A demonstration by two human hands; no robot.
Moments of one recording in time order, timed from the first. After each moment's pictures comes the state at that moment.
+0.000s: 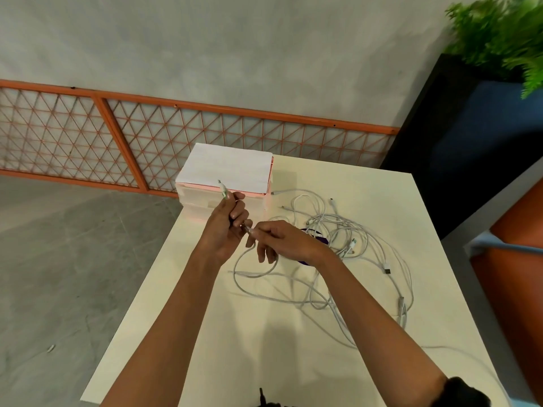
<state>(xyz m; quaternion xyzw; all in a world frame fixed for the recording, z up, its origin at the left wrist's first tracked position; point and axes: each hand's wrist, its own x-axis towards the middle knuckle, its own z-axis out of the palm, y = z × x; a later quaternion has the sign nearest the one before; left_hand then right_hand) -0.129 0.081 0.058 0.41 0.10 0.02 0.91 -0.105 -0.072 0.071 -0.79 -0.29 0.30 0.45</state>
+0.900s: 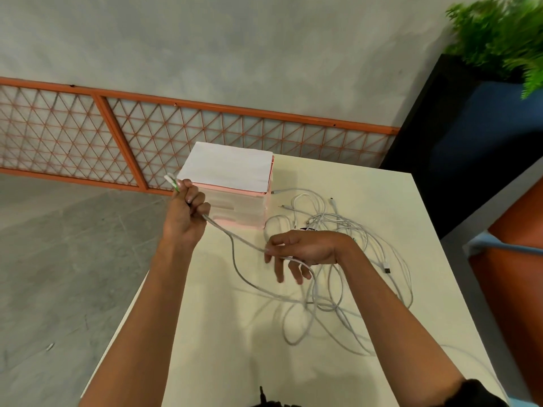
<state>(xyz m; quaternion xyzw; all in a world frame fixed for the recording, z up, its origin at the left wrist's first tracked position) -0.124 0.137 0.068 0.32 0.16 0.16 0.92 -0.101 -0.100 0.086 -0.71 -0.24 0.52 0.40</state>
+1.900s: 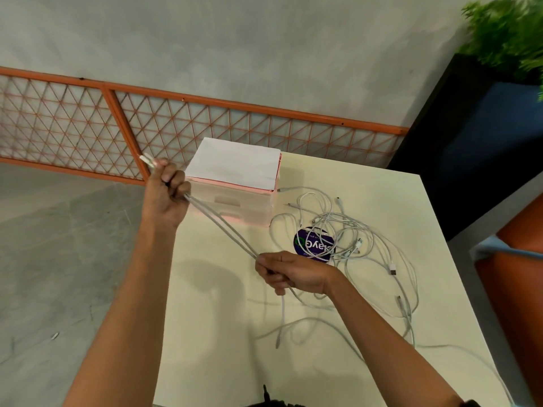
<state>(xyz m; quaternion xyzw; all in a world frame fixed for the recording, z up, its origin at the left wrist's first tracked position) -0.124 0.181 0.087 0.28 0.12 0.20 0.93 -0.137 -0.084 0.044 -0.64 -0.25 0.50 0.52</state>
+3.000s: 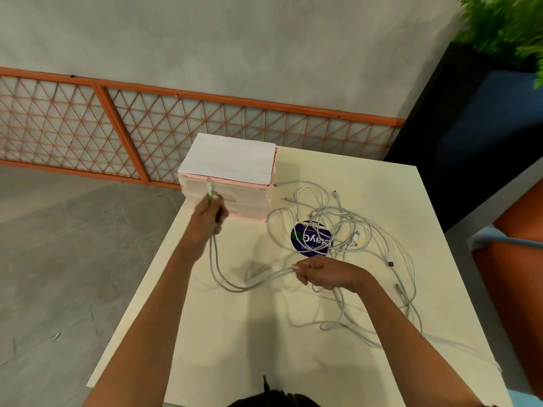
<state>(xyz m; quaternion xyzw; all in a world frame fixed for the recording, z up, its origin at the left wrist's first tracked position) -0.136 0.124 0.028 0.66 0.14 0.08 0.73 -0.119 -0.151 0.010 -0.82 -0.21 0.41 0.35</state>
